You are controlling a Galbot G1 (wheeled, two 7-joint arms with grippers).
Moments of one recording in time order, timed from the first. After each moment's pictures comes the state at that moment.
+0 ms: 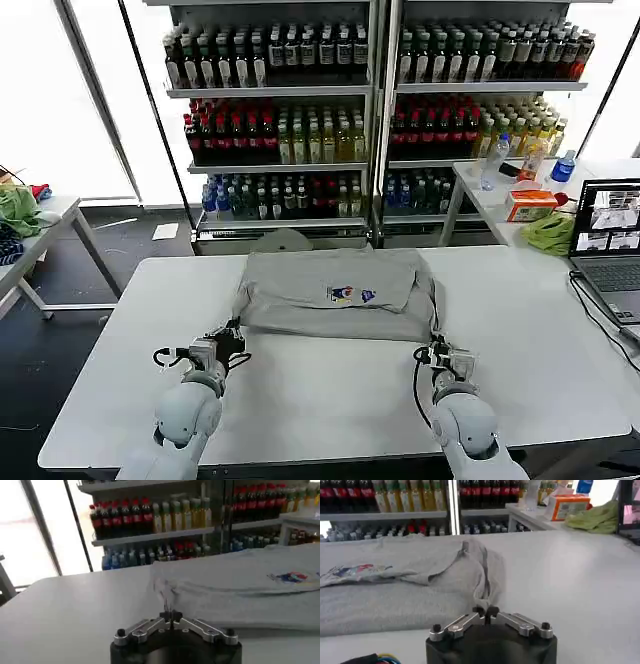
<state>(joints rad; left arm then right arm) 1.10 -1.26 -0.34 -1.77 -0.27 0.49 -0.18 -1.17 1.31 0.37 1.85 0.38 -0.54 0.40</state>
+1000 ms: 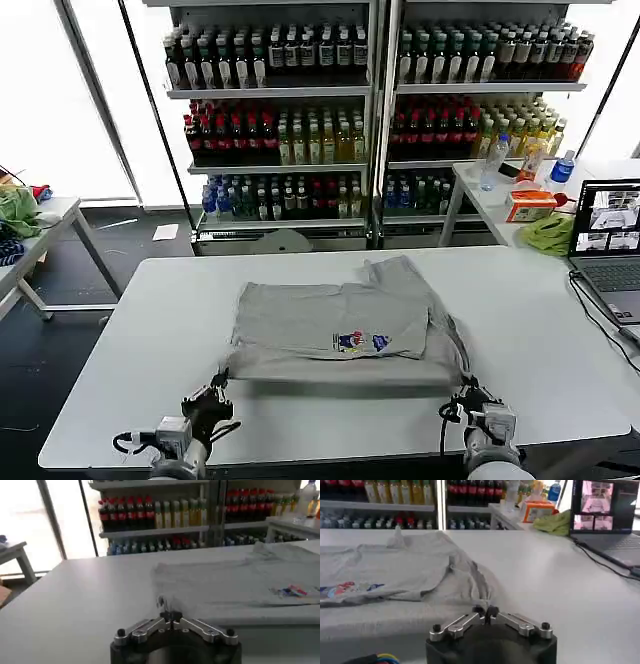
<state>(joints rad) 1.58 -1.29 -0.41 -2.16 -0.23 0.46 -0.22 -1.55 1.25 0.44 2.16 0.37 -0.55 0.53</state>
